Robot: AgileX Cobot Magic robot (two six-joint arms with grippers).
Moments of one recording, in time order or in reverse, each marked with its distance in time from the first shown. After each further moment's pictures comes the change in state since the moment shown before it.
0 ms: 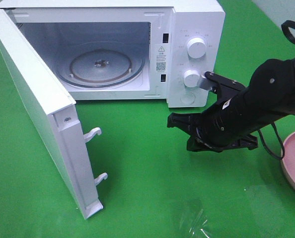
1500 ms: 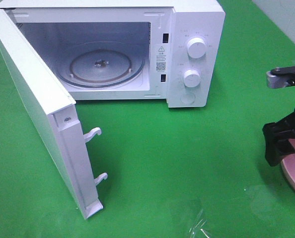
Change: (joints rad) left arm 0.000 0.000 0.000 0.000 0.000 0.000; right arm -0.337 -0.226 -0.057 -0.517 0.656 -0.130
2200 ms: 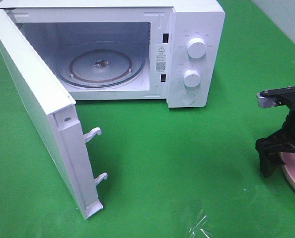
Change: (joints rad) left arm 0.000 0.000 0.000 0.000 0.000 0.000; right arm -0.047 0.215 0.000 -0.019 -0.140 -0.024
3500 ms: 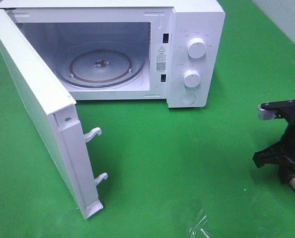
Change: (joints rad) left arm 0.000 0.000 0.000 0.000 0.000 0.000; right arm -0.002 0.042 0.090 -0.031 -0.146 0.095
